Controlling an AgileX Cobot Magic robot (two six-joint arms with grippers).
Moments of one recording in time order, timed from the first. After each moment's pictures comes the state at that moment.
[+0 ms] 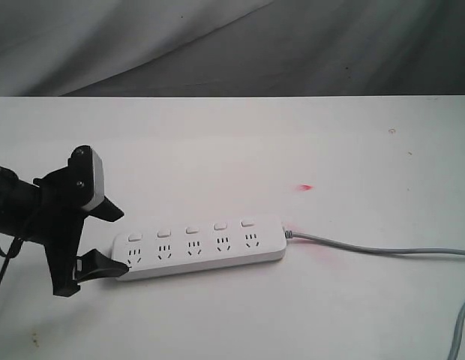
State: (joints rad) left arm 0.01 1.71 -0.74 -1.06 0.64 2.08; right arm -0.04 0.00 0.00 0.33 0.36 -0.60
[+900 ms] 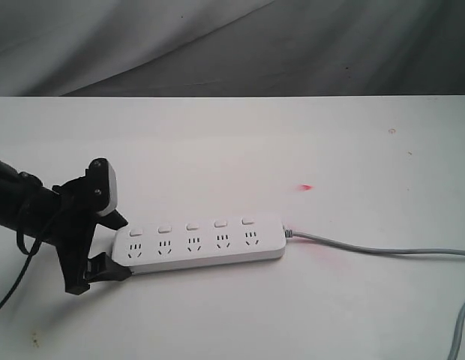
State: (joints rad) left arm 0.01 1.87 -0.82 -1.03 0.60 2.09; right arm -0.04 0.00 0.00 0.33 0.36 -0.60
